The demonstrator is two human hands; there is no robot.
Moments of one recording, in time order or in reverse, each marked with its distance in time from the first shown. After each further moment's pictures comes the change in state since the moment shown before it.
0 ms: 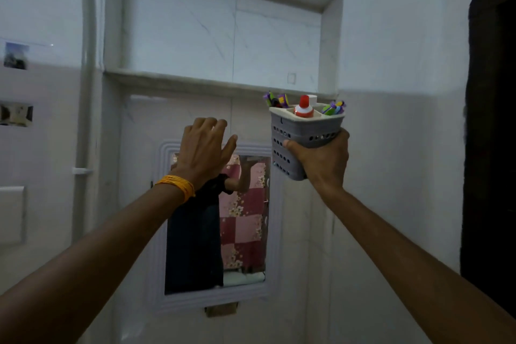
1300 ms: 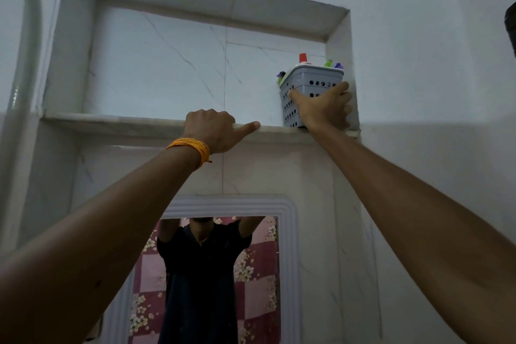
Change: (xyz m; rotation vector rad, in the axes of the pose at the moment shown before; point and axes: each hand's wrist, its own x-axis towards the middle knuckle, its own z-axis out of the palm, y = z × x) left_hand 0.194 -0.010 0.051 0.301 -0.084 0.036; right_hand 0.221 -0.029 0.130 -0.251 0.114 0.030
